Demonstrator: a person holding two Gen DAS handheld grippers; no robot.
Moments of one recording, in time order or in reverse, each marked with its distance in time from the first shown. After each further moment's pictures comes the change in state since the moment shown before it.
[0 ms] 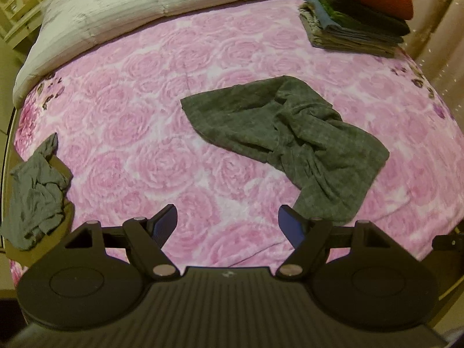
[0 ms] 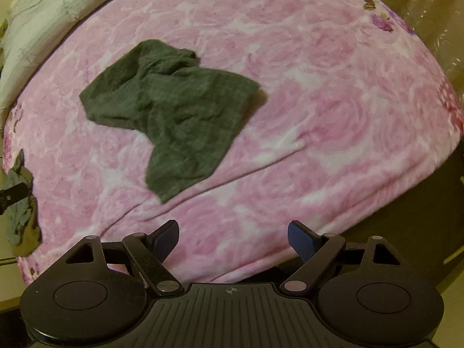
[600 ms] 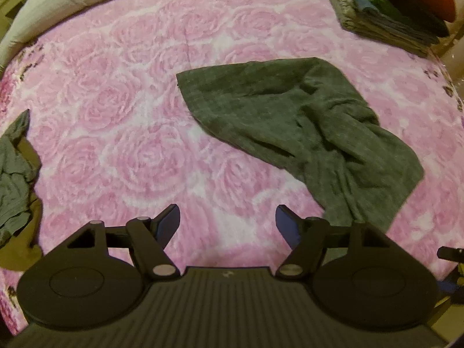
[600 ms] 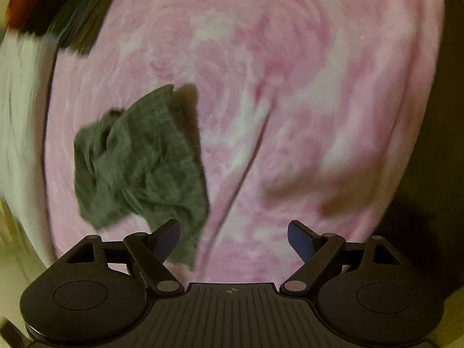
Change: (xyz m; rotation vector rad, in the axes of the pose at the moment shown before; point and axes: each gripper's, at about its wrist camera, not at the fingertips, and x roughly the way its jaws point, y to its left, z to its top) left arm 0.120 0.032 0.038 -0.070 0.118 -0.045; right arm 0.101 -0.095 0.001 0.799 0.004 0.314
